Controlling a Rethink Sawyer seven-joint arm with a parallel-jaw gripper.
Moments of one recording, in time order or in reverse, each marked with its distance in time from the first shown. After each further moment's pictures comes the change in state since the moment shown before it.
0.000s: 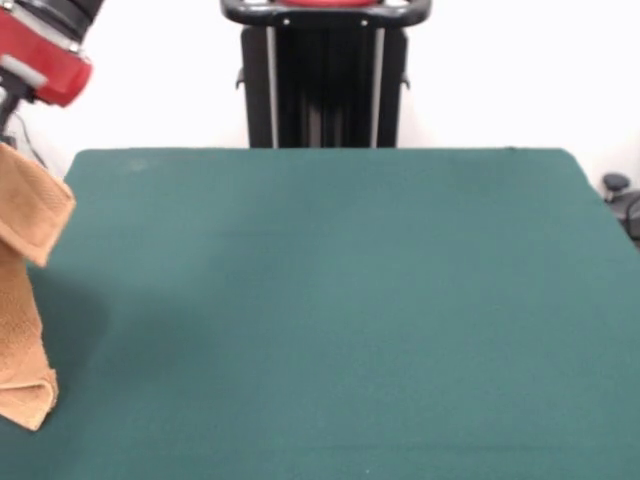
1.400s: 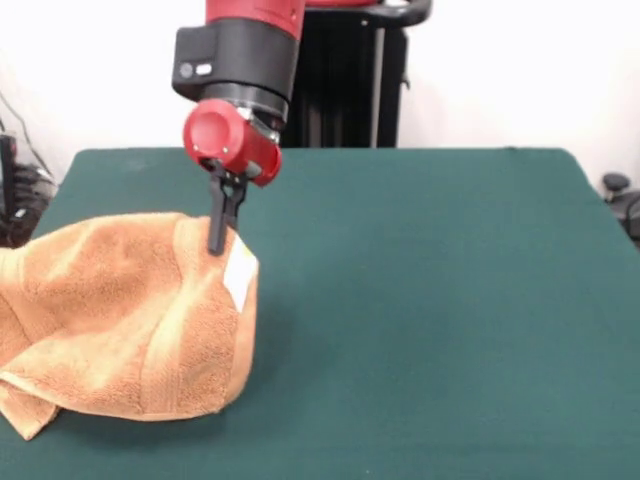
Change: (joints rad) arm 0.316 0.155 -0.109 0.005 -0.214 -0.078 0.000
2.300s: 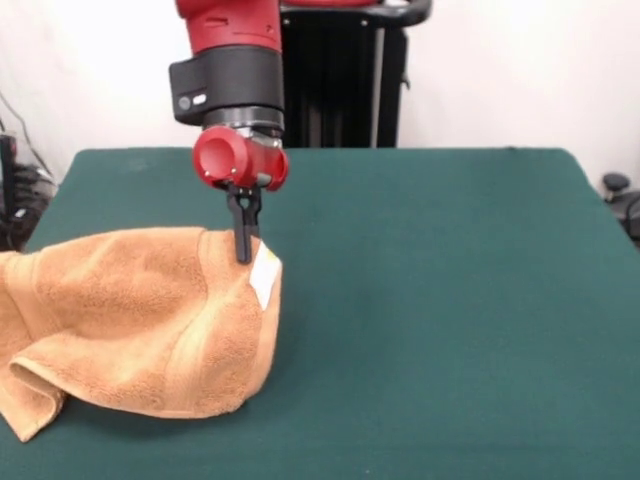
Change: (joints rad) arm -0.184 0.012 0.165 0.095 -0.020 -0.122 0.000
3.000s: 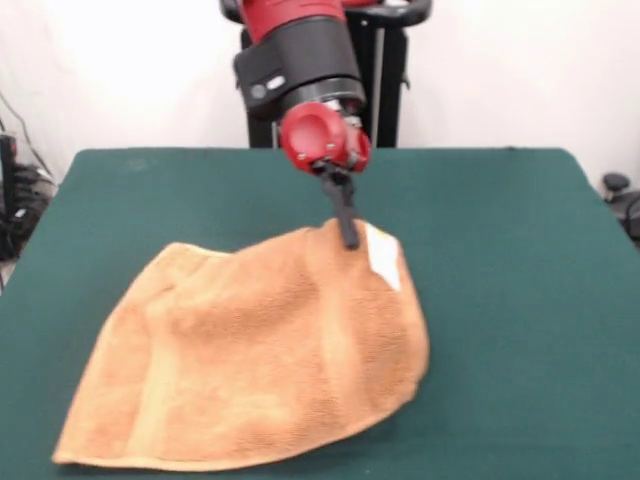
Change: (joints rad) arm -0.158 -0.026 0.391 0.130 -0.011 0.088 0.000
